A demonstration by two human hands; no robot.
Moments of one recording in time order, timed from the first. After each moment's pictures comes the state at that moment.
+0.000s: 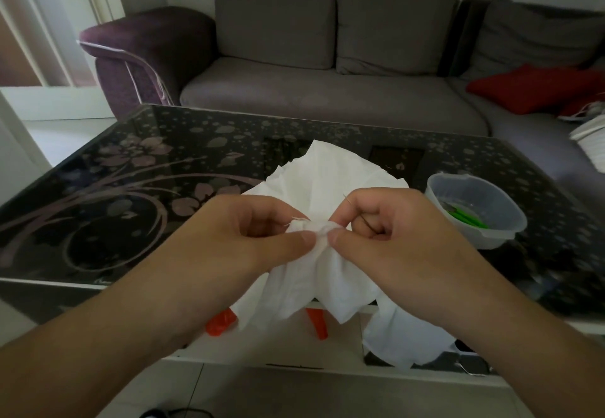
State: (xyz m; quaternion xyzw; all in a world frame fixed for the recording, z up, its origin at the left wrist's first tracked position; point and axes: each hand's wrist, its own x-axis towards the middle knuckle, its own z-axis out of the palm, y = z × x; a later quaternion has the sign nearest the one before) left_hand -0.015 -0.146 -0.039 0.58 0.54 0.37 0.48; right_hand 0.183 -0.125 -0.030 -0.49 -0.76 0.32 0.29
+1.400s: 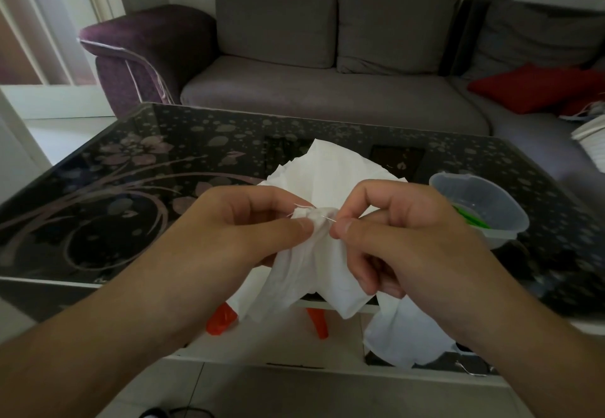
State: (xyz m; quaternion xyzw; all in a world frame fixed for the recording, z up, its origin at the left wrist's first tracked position) left_hand -0.017 -0.145 -0.038 0.57 0.50 0.42 0.50; right_hand 0.181 -0.135 -0.016 -0.46 -0.69 0.47 0.32
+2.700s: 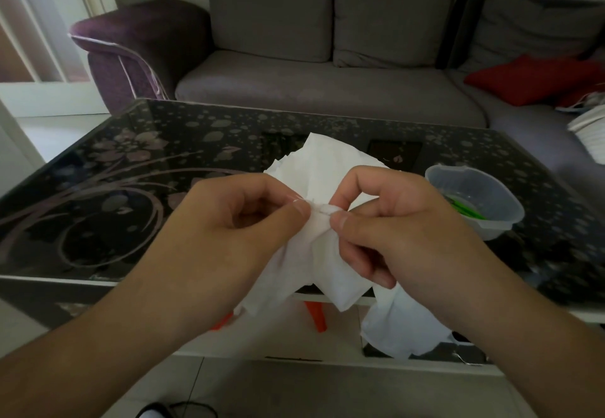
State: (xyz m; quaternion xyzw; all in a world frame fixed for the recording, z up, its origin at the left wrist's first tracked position) left_hand -0.007 -0.155 -0.037 0.63 0.53 0.45 0.34; right_hand 0.182 -0.133 -0.016 -0.47 -0.70 0.45 0.31
